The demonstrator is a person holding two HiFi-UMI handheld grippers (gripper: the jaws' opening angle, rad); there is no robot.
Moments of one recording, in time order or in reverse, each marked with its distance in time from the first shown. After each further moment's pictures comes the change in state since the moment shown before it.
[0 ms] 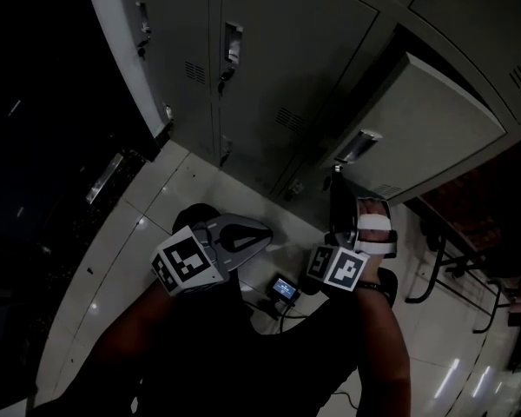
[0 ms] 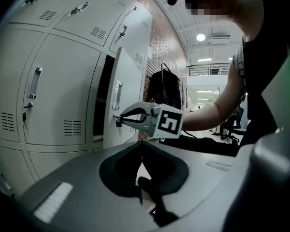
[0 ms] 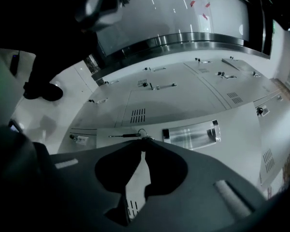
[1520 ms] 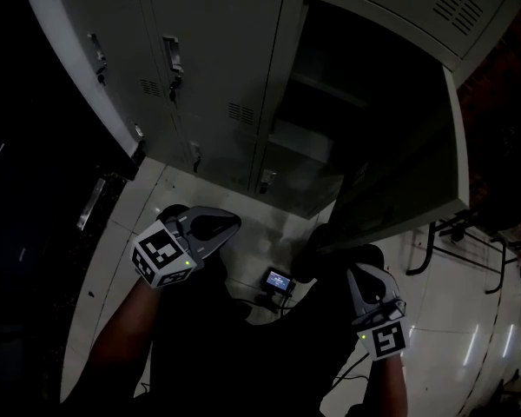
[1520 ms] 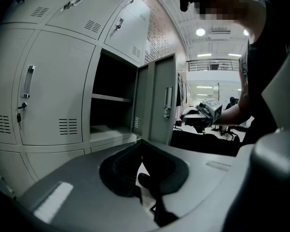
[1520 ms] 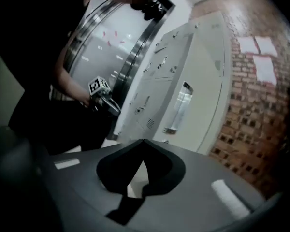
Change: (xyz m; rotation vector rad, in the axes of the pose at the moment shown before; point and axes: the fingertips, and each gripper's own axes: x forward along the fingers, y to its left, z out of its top) left arm 0.011 -0.003 -0.004 0.017 0.055 -0.002; right arm -0.220 0.026 -0.071 0.962 -0.329 0.237
